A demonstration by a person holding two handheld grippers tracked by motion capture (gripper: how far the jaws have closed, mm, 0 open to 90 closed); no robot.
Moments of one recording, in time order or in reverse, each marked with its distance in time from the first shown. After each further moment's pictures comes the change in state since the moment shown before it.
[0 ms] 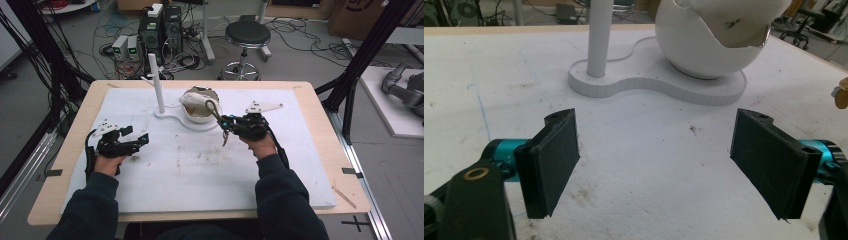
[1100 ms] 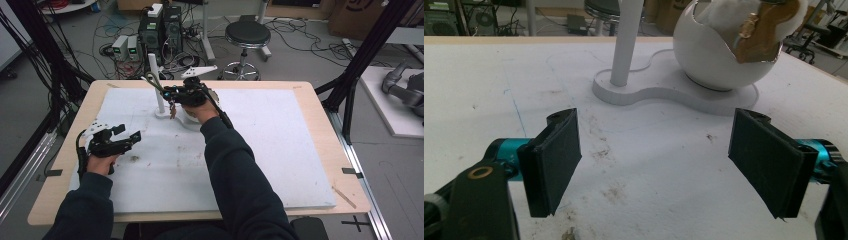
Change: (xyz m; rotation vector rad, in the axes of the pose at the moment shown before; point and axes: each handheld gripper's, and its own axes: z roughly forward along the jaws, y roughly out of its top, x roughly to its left) left arm 0.015 0.000 -0.012 -0.042 0.026 -0.024; right arm 0.031 0.106 0.147 -0.003 0.117 -0.072
